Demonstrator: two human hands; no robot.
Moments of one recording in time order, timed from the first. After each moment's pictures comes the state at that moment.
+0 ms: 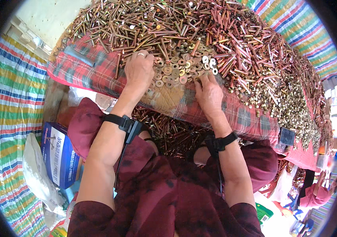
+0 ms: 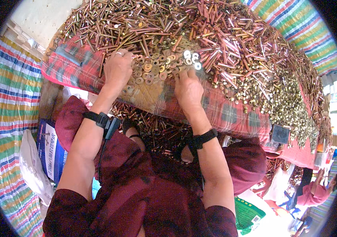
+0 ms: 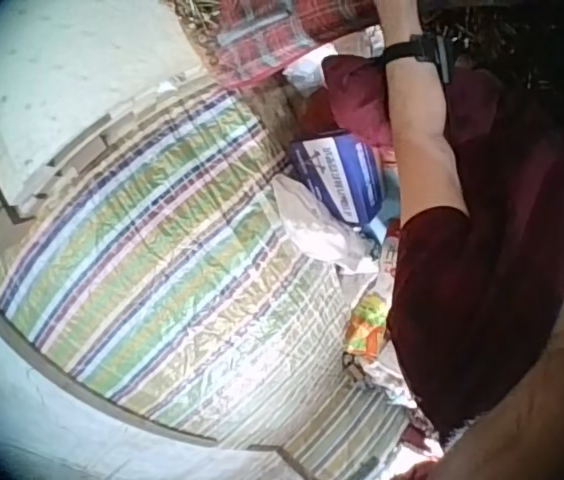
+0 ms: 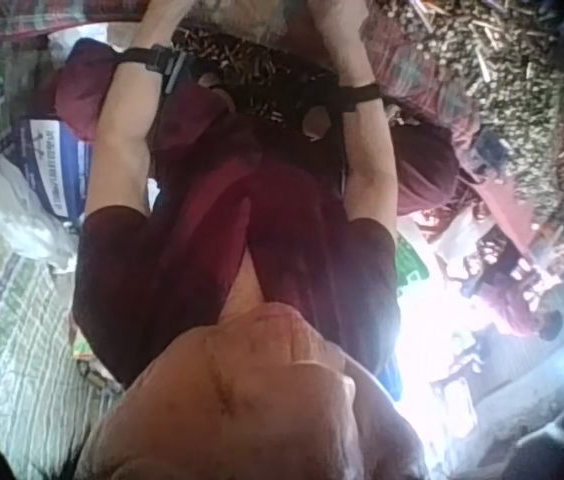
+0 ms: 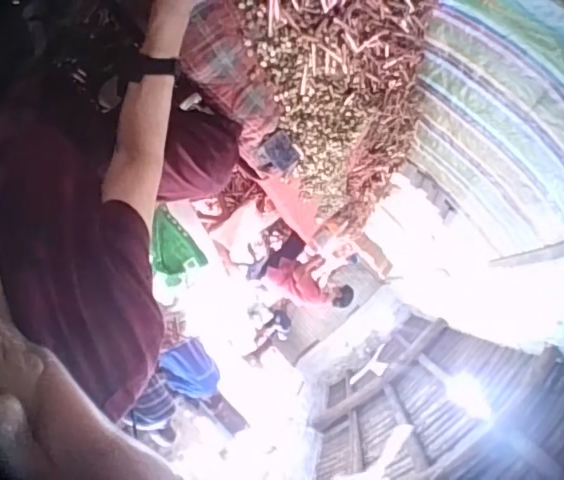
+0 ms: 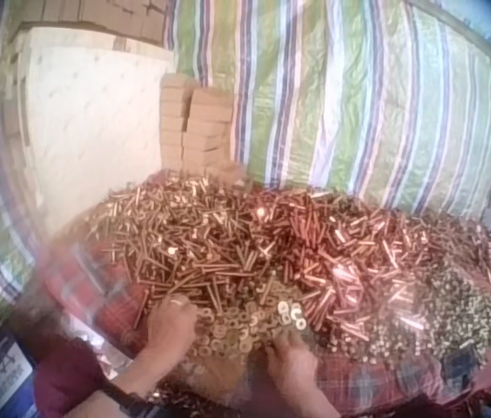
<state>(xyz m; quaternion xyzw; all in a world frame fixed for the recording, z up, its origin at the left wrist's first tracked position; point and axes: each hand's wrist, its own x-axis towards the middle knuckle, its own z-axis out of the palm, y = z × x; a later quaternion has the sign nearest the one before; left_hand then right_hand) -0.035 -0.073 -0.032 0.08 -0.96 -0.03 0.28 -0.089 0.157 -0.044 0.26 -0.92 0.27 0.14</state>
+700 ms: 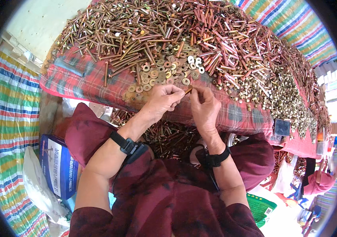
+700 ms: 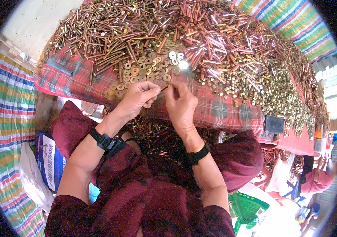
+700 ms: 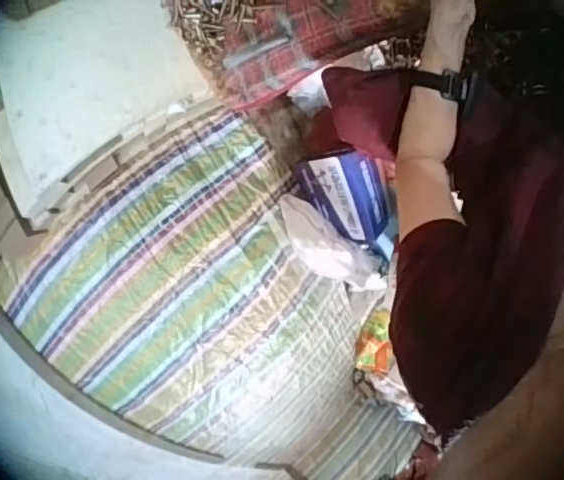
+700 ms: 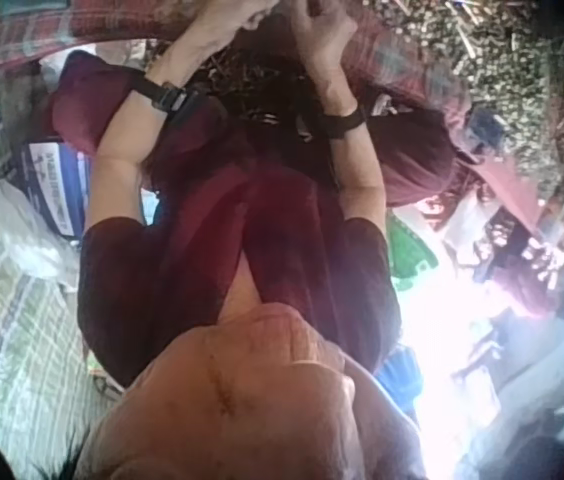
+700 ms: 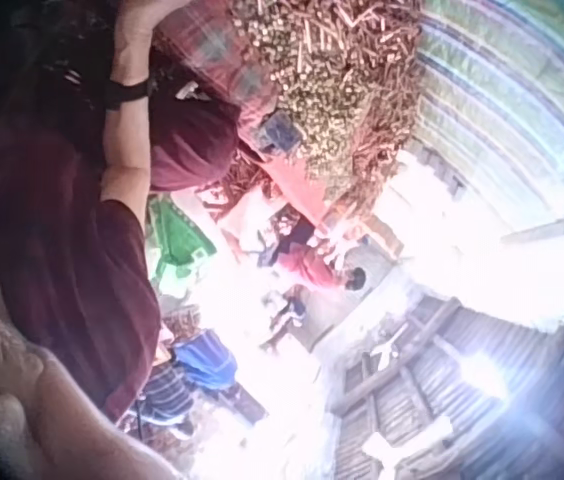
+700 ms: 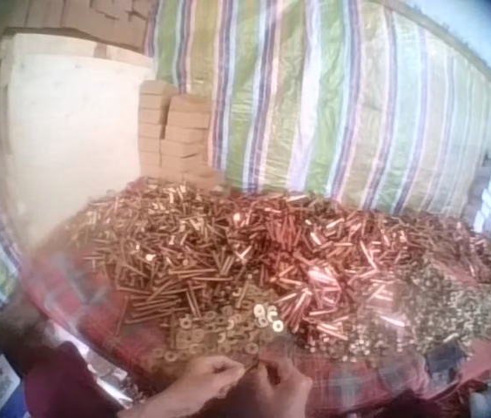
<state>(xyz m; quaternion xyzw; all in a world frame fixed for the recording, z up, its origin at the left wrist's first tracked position) -0.004 0.027 -0.017 0.10 -0.59 -0.80 -0.08 -0.037 0.176 -0.018 0.17 -0.82 0.51 0.19</state>
